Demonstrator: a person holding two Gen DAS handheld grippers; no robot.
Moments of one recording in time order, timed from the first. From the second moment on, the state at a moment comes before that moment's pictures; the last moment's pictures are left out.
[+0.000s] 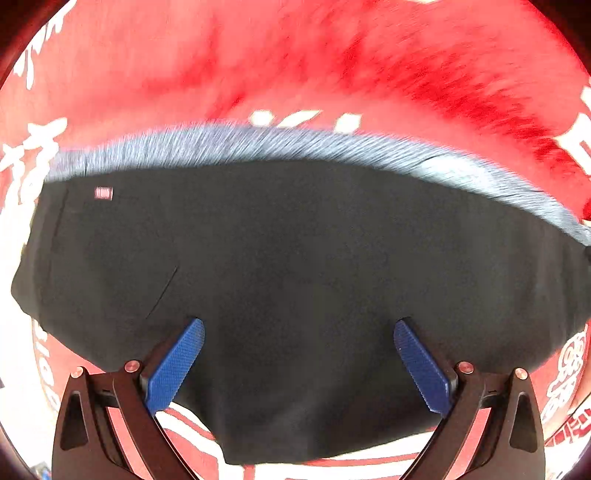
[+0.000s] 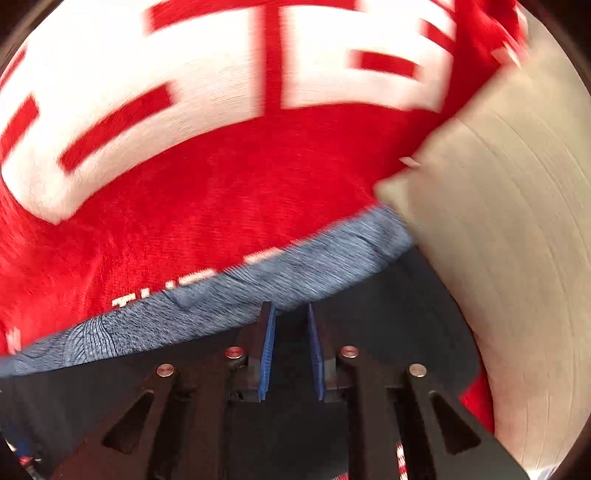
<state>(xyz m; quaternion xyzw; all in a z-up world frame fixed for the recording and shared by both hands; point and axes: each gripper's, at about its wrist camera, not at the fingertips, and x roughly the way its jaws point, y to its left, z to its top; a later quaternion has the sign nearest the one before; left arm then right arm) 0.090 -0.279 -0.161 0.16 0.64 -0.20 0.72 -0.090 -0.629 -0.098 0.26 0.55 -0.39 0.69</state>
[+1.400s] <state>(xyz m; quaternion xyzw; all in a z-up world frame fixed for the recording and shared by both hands) 0.008 -0.404 -0.164 0.22 0.60 -0.20 0.74 -0.258 -0.597 -0.074 0.38 0.49 -0.34 0.71</state>
